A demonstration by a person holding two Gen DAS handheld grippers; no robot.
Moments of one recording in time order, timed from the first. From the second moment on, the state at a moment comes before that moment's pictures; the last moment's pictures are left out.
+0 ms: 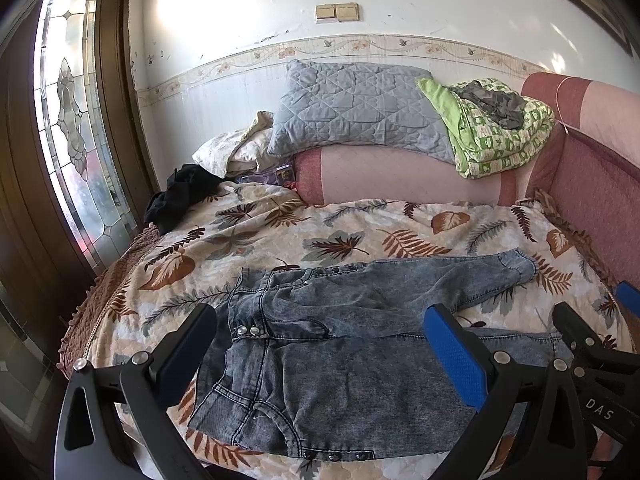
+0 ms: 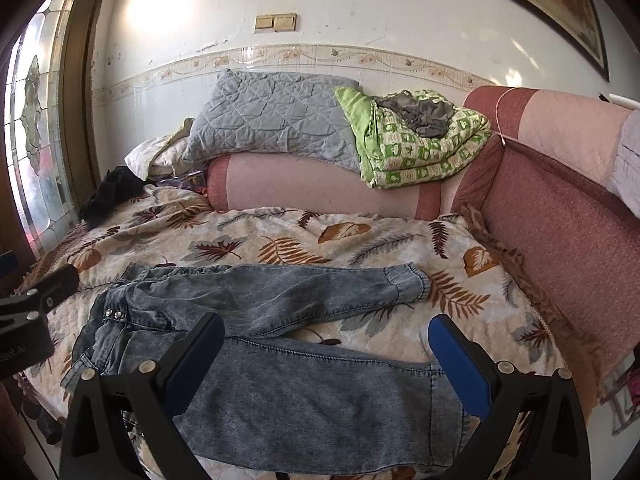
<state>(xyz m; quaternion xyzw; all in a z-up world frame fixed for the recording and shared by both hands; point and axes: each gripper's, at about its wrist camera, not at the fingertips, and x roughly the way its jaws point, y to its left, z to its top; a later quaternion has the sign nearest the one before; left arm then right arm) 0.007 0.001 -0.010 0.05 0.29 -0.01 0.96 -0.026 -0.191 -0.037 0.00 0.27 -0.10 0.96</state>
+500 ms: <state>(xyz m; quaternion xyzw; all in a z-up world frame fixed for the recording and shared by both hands) 0.014 0.000 -0.018 0.06 0.30 -0.01 0.95 -0.020 -0.193 -0.037 0.00 0.28 -0.11 0.95</state>
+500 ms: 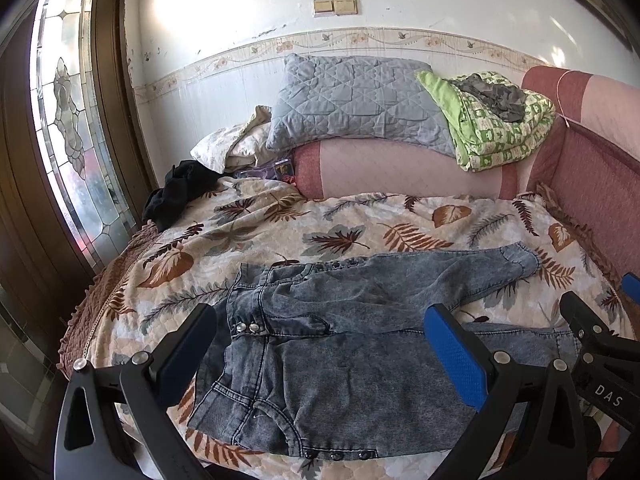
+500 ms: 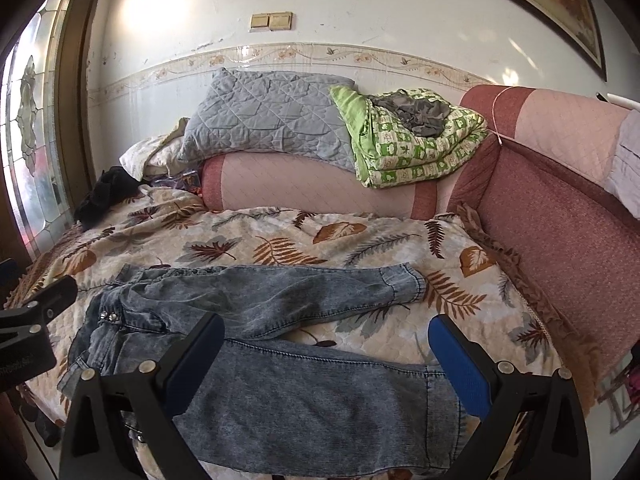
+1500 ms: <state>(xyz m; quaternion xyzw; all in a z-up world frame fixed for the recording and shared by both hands) 0.084 0.069 -0.110 0.07 0.41 0.09 0.91 0.027 -0.255 -0.109 0.04 0.37 -0.12 0.92</state>
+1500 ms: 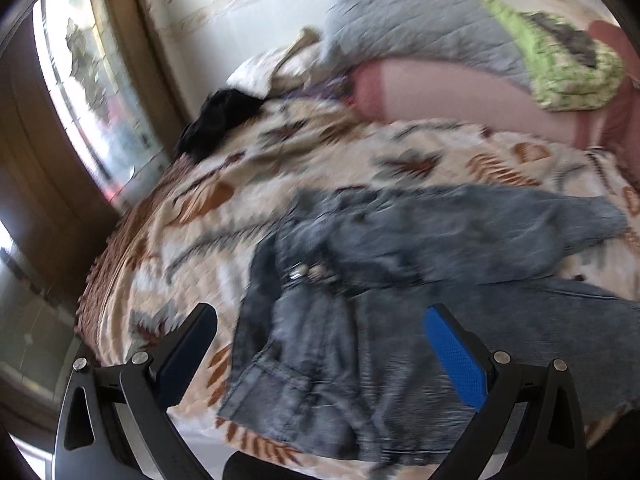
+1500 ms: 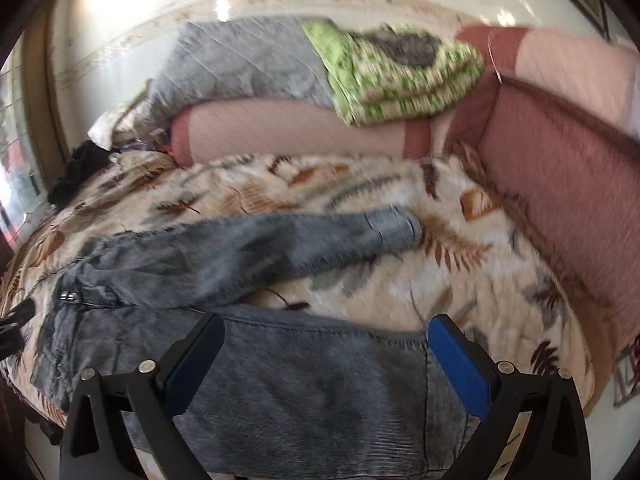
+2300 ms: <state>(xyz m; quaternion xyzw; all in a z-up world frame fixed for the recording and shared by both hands) 0.301 0.174 -0.149 0.01 0.52 0.09 0.85 0.208 -0.456 -0.140 0.21 0.42 -0.07 0.88</state>
